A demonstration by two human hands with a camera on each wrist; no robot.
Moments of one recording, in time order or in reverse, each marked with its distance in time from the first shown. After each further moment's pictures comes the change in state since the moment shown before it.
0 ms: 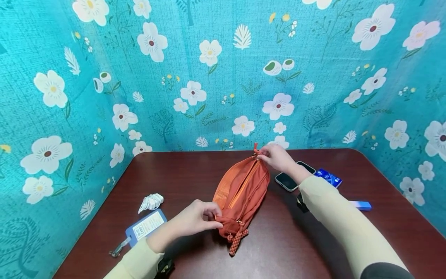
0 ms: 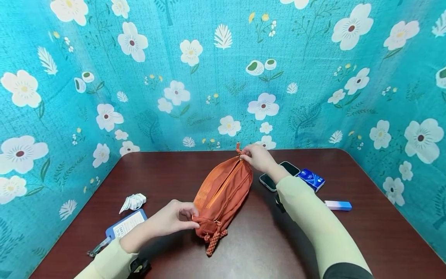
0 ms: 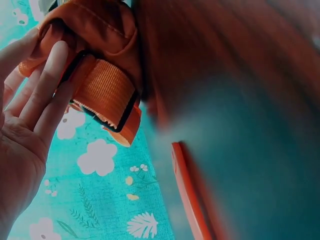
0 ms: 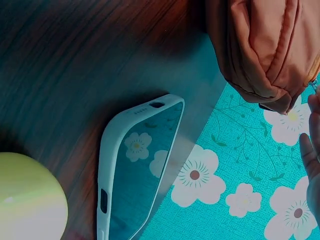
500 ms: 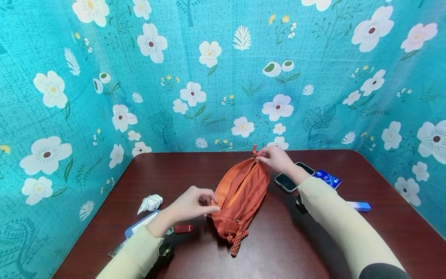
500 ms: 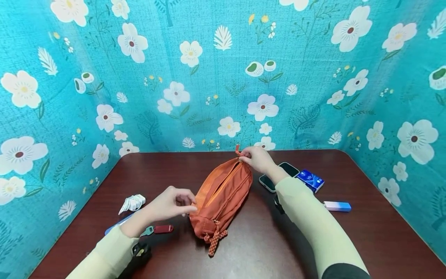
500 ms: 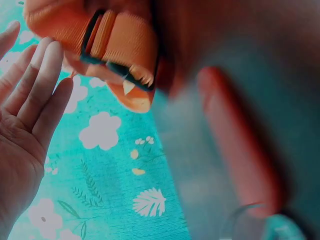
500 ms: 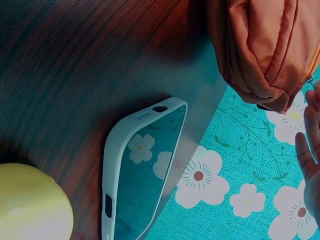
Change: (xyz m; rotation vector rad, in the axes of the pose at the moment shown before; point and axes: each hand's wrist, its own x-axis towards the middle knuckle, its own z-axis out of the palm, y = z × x) left_hand 0.018 -0.007 -0.029 0.034 0.045 -0.044; right_hand 0.002 0.001 0.001 0.093 -0.026 0.027
